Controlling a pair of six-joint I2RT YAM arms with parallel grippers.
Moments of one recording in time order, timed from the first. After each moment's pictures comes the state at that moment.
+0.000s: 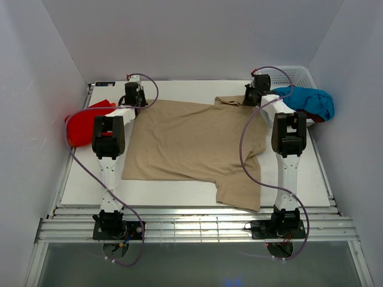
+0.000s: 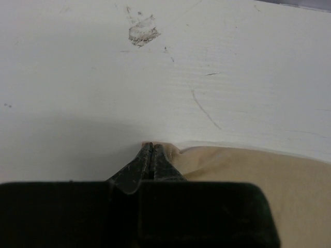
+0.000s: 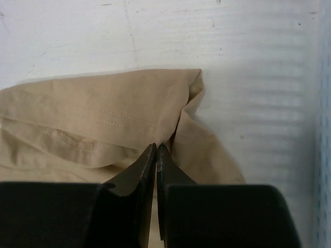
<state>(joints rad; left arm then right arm) -0.06 2.42 1.77 0.18 -0.06 -0.14 0.10 2.41 1.95 -0.25 -0.11 0.18</state>
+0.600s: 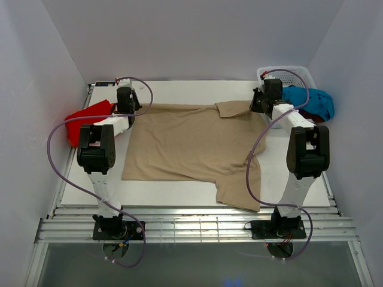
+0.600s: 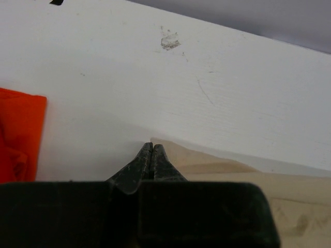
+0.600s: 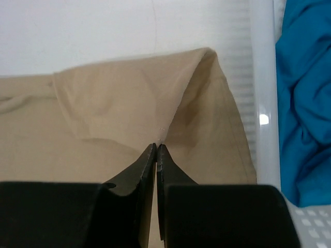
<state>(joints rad) -0.06 2.05 1.35 0.34 -0.16 -0.20 0.10 1.93 1.48 -0.18 -0.09 0.18</state>
